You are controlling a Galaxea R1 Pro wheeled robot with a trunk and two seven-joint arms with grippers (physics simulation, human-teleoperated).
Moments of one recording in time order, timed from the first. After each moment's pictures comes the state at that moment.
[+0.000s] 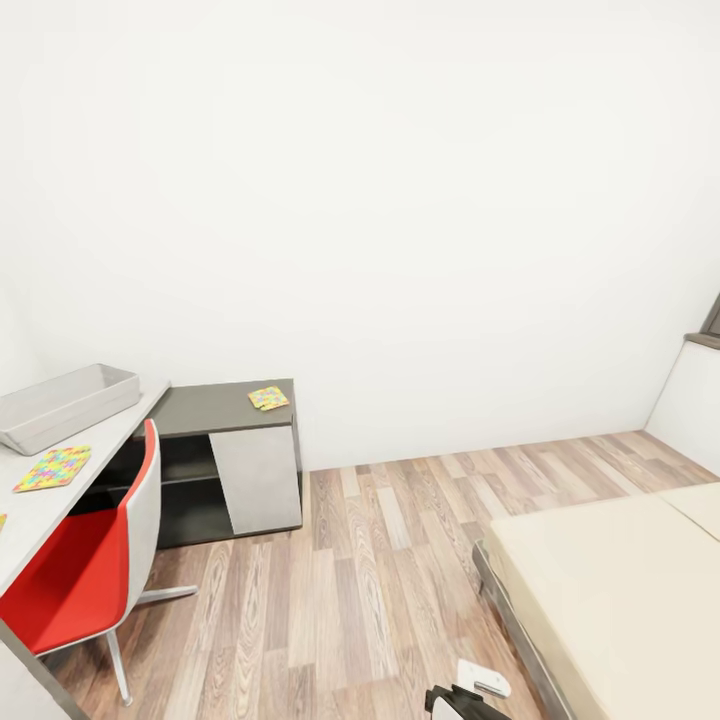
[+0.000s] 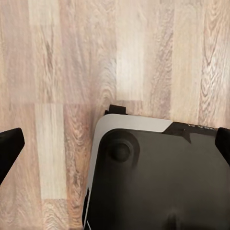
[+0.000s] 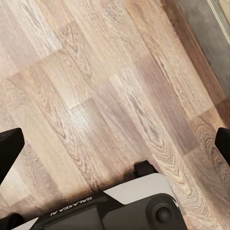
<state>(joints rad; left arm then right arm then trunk) -0.21 0.05 0.11 -0.03 0.07 -0.10 -0.01 -0.52 0.16 0.50 -0.13 -0.80 0.07 -0.47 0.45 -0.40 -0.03</state>
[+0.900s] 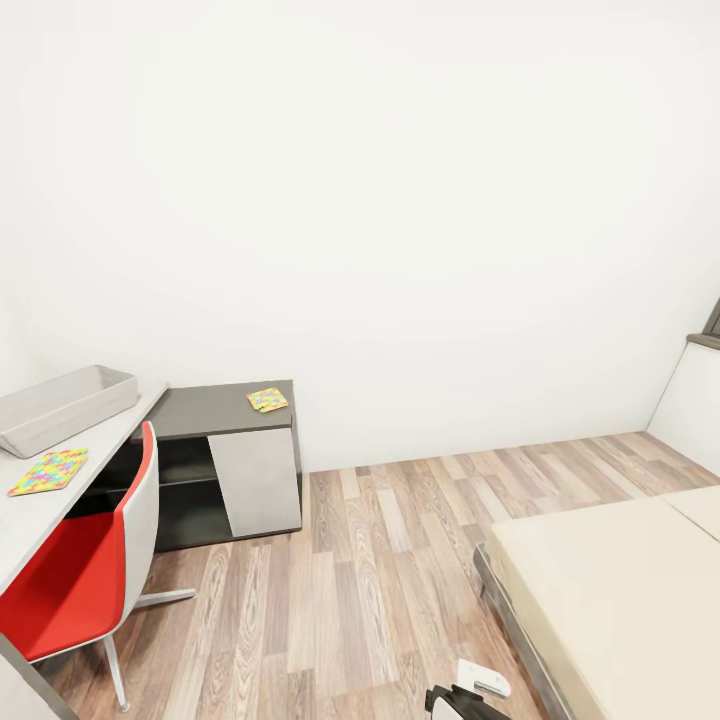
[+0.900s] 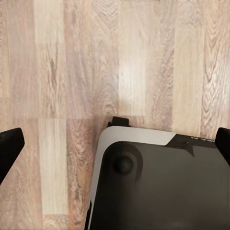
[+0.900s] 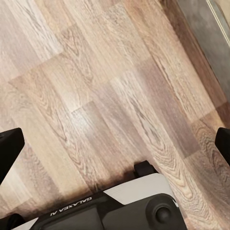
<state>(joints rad) -0.21 0.05 0.11 -0.04 0.07 -0.14 -0.01 -0.52 0.16 0.50 -0.13 -0.80 0.07 -0.47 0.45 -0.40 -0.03</state>
